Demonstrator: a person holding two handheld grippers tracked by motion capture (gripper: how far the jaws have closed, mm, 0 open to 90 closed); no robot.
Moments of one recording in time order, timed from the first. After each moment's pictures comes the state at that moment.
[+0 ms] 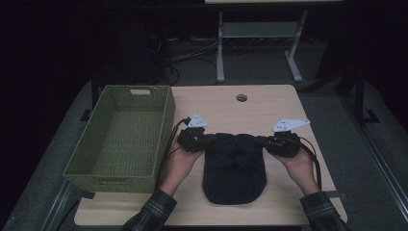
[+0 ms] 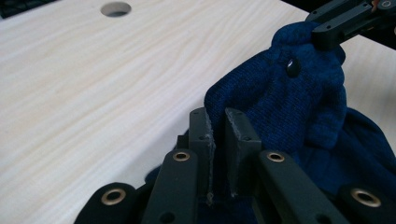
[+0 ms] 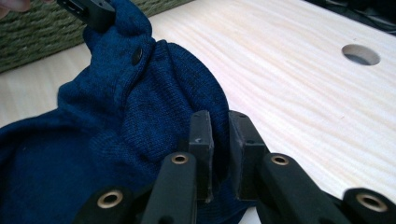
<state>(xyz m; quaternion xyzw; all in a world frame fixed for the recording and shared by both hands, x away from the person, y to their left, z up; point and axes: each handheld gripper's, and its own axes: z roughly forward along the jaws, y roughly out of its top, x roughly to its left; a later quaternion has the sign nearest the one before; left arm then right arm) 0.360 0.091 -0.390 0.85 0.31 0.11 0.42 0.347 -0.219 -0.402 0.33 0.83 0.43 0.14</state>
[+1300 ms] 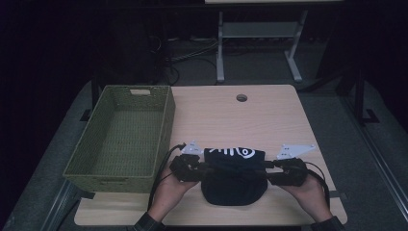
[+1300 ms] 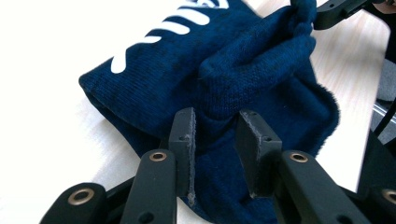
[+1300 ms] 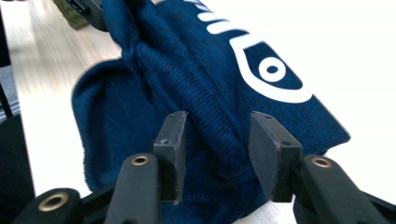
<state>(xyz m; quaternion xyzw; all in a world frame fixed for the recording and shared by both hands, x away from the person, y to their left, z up) 0.294 0.109 -0.406 0.87 0.30 0.03 0.39 0.279 -0.222 -0.416 0.31 0.85 0.42 0.08</state>
